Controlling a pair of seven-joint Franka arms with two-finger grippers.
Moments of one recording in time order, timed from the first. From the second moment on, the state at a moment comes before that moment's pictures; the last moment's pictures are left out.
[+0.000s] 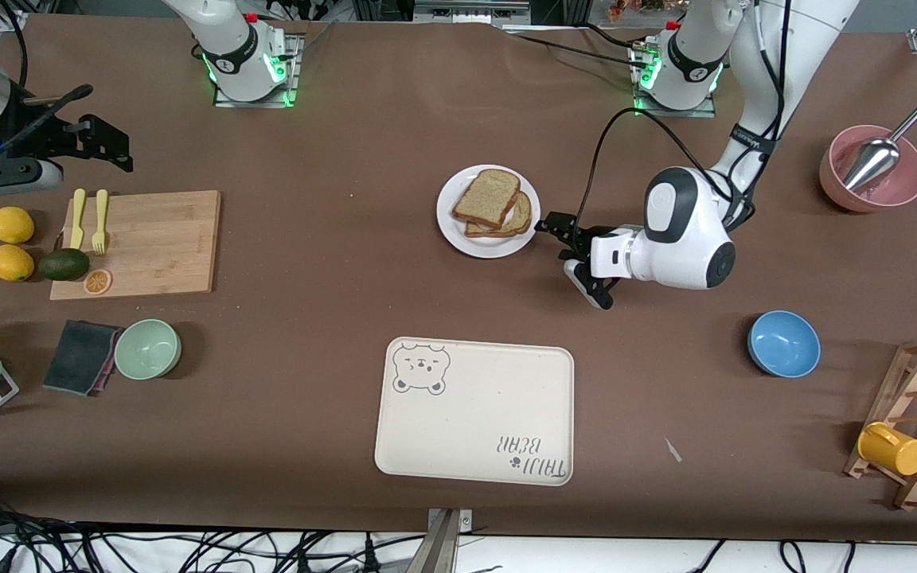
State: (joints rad) left arm -0.11 0.50 -0.26 -1.96 -0.79 2.09 0.74; right arm 0.00 -0.02 0.09 -1.61 0.00 1.48 -0.07
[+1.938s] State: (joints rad) left arm -0.16 0.68 -0.29 -2.01 -1.26 2.20 1.17; right arm -0.01 -0.01 0.09 -1.61 -0.01 1.51 -0.07
